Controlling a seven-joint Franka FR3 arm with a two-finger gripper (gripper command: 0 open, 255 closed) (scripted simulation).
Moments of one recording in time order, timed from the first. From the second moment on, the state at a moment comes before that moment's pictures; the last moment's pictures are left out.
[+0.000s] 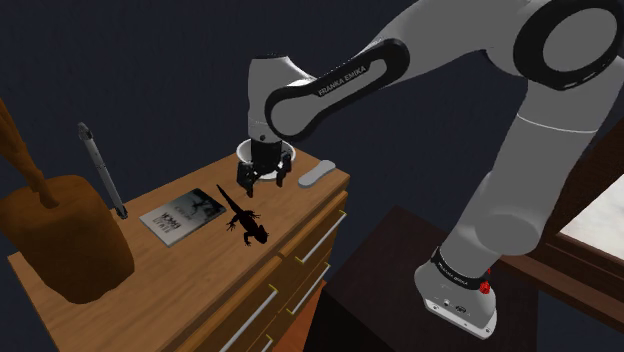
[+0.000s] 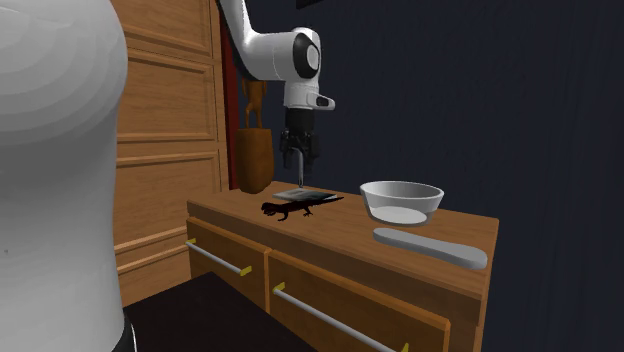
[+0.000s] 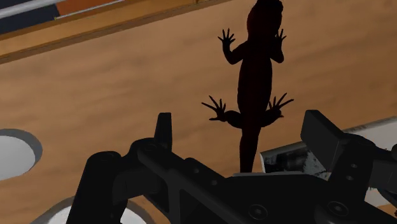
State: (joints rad) arm 0.09 0.14 0.35 -2.12 0.03 2.23 0.59
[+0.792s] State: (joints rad) arm 0.16 0.46 0.32 -1.94 -0.08 2.33 0.72
